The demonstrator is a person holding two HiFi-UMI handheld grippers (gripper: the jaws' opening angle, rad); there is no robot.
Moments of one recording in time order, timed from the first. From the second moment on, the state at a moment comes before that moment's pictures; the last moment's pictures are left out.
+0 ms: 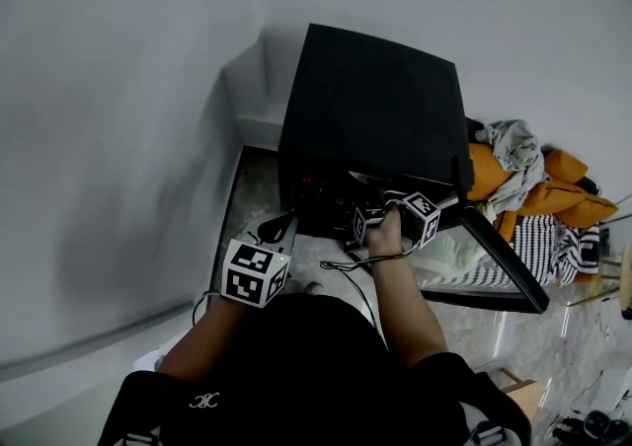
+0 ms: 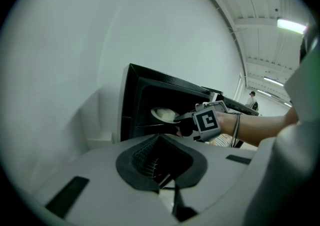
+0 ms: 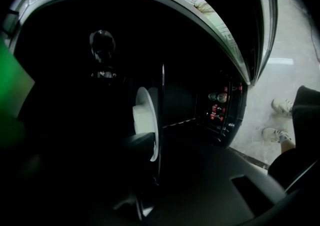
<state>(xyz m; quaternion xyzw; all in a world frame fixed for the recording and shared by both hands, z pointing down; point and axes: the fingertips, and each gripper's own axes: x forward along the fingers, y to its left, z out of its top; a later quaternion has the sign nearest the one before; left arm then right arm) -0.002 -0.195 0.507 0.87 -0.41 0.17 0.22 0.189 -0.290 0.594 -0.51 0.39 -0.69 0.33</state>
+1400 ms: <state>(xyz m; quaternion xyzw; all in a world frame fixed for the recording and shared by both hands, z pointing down) 0.007 -0.194 0.511 0.88 -0.39 0.18 0.22 0.183 -0.288 0.577 -0.47 0.45 -0.67 0.34</state>
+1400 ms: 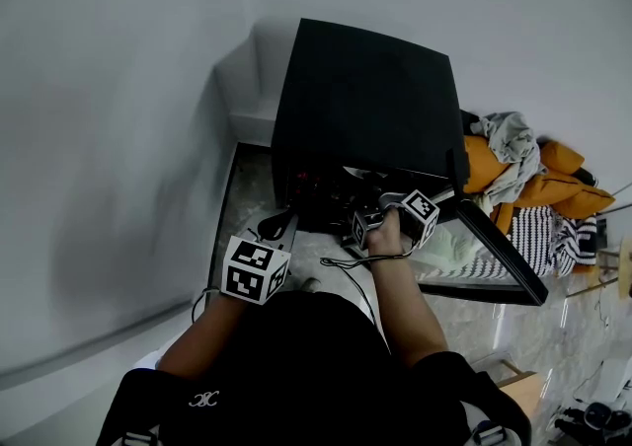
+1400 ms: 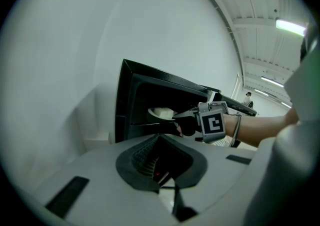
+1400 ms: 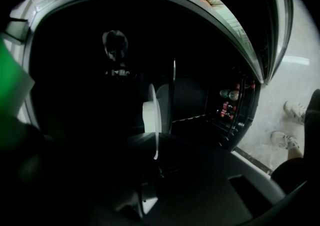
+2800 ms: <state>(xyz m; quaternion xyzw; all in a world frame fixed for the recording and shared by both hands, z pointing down) 0.027 -0.183 0.509 0.90 -0.32 0.18 0.21 0.173 -0.187 0.542 -0.45 0.55 -0.63 0.32</state>
